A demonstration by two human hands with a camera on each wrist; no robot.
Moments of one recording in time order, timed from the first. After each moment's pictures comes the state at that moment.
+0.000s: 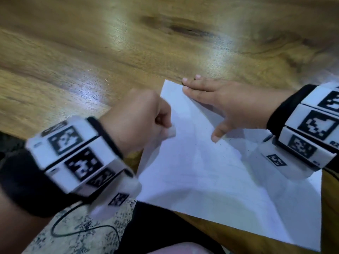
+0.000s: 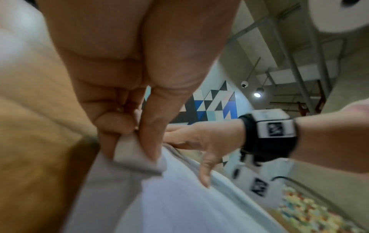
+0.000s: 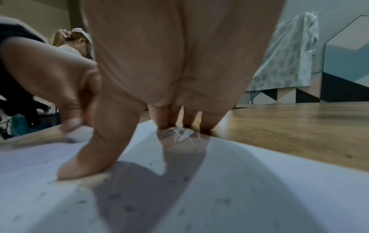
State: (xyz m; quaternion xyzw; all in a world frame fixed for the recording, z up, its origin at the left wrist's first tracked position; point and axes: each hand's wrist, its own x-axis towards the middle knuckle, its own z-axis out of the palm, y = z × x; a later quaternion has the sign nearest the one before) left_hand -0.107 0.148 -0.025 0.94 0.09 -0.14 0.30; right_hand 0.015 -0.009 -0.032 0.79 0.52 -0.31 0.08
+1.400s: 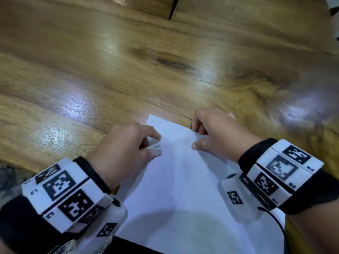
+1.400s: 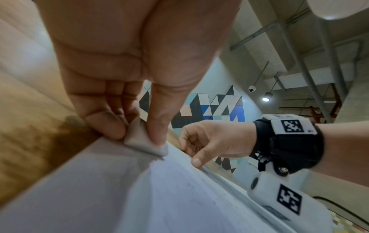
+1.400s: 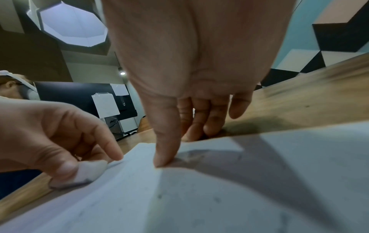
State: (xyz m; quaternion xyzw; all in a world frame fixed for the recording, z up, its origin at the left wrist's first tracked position) left_hand -0.114 0.137 -0.030 0.92 0.14 -0.10 0.35; right_hand 0.001 -0.022 -0.022 0.91 0.30 -0.27 -0.08
